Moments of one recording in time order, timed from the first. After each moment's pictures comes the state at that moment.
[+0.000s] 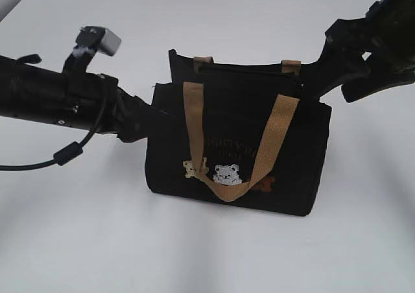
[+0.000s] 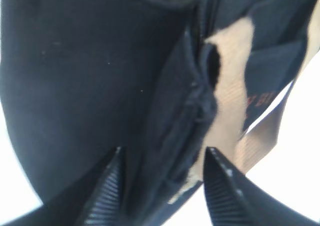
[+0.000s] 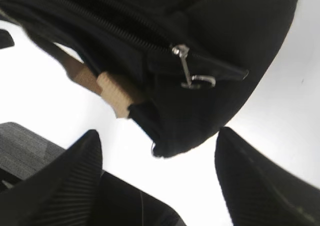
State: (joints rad) left arm -0.33 1.71 -0.85 -1.59 0.65 1.88; right arm 0.17 1.53 -1.22 0.49 1.05 -0.27
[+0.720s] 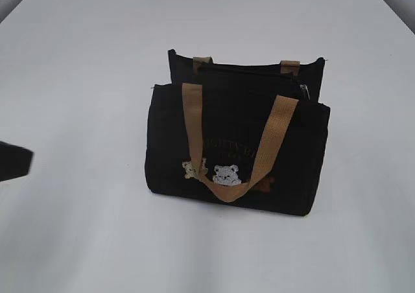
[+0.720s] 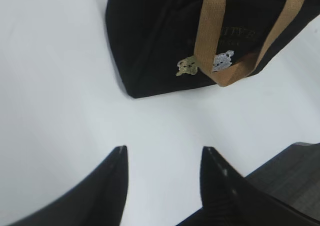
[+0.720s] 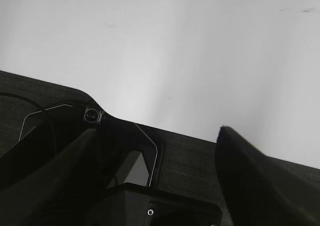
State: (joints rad) left arm -0.33 0.88 -0.59 -0.59 0.66 0.53; right arm 0.17 0.67 -0.67 0.14 1.20 -0.09
